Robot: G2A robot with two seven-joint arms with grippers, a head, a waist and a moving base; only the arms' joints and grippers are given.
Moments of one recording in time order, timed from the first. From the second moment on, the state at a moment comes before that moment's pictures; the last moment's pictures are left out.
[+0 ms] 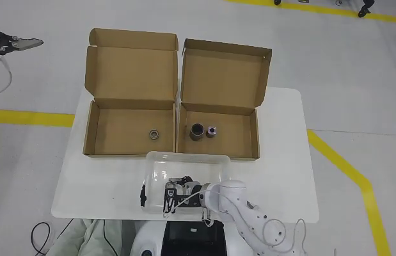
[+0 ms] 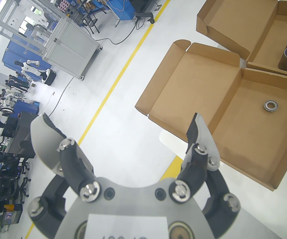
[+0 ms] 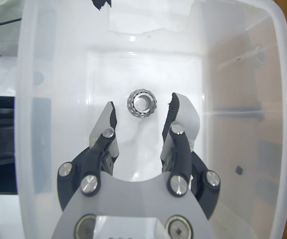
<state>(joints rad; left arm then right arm) 0.56 -0.16 -1.11 -1.50 0.89 -0.82 -0.11 -1.32 -1.40 0.78 -1.62 -1.82 -0.74 0.36</state>
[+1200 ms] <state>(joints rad) 0.56 -0.16 -1.11 -1.50 0.89 -0.82 -0.11 -1.24 -1.42 0.70 -1.51 -1.76 -0.60 0.34</state>
